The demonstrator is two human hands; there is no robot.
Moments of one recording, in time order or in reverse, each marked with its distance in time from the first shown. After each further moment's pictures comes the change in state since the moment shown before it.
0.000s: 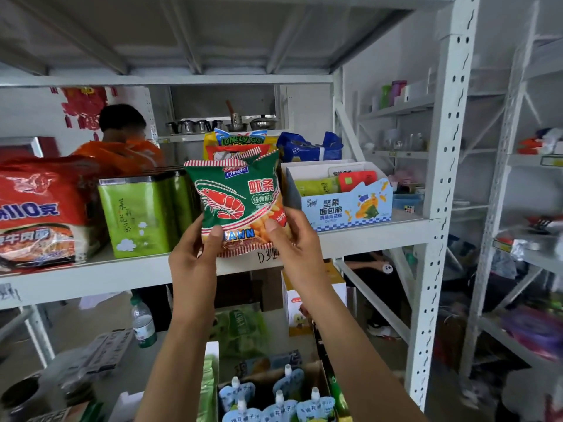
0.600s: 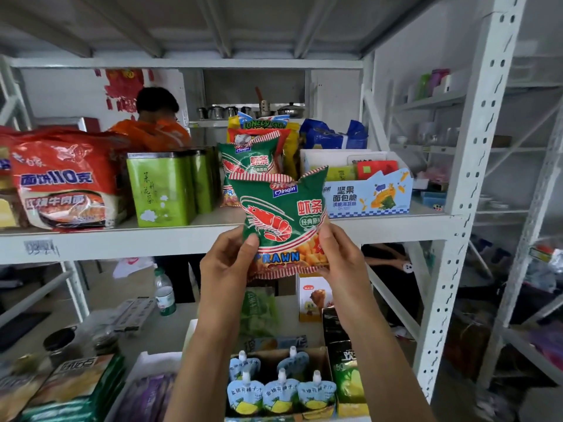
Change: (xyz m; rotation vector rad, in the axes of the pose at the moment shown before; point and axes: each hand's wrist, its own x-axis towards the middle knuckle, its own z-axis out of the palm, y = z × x) left_hand -0.065 0.013 0.017 -0.079 -0.033 -0.134; right_hand -0.047 -0.001 -0.045 0.199 0.004 0.178
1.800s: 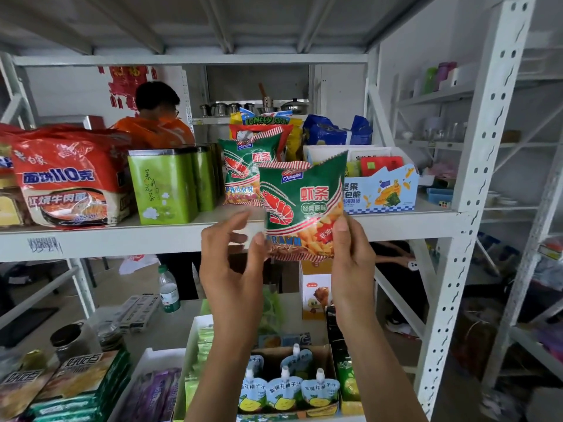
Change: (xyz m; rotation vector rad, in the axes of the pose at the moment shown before) left_hand -0.012 -0.003 0.011 0.372 0.219 0.483; right_hand -0.005 -0.002 0.011 -0.085 0.224 -0.187
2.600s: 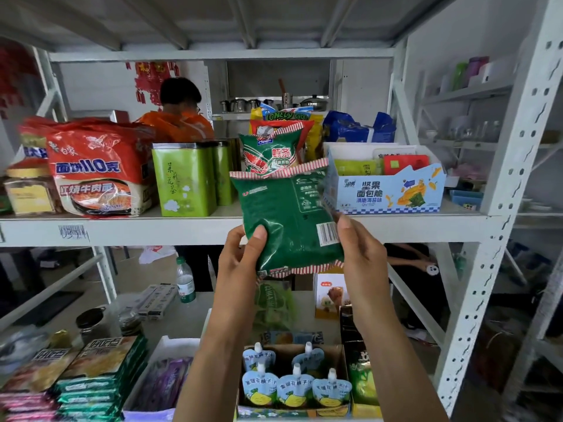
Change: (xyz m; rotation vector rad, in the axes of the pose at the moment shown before) left_hand 0.010 0.009 -0.014 -0.380 -0.184 -0.603; right_hand 0.006 0.005 0.001 -0.102 -0.133 0.041
